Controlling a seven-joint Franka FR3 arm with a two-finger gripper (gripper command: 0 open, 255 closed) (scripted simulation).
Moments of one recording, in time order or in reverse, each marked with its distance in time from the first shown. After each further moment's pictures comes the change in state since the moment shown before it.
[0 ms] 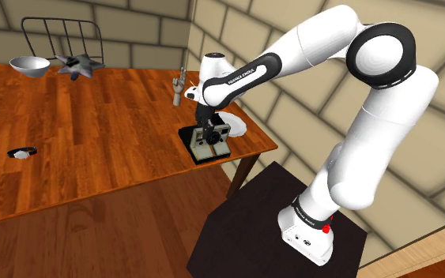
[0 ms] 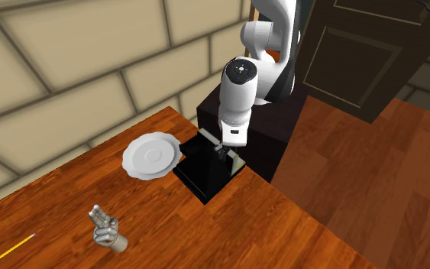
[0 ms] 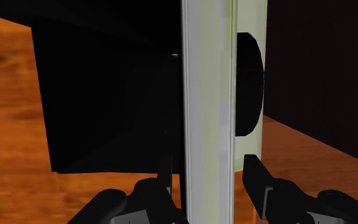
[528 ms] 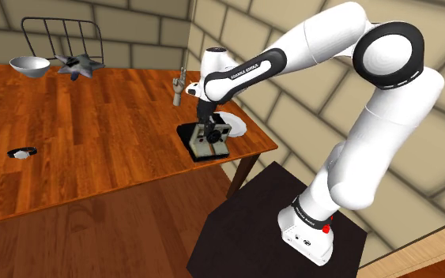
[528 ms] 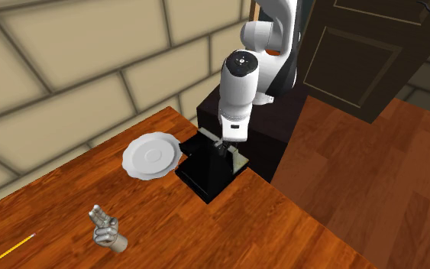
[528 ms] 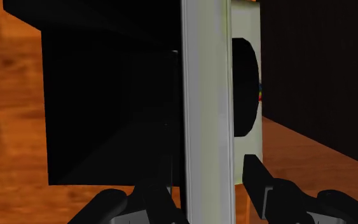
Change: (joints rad) arm 0.000 -0.036 -0.002 0.009 -0.004 -0.051 0.001
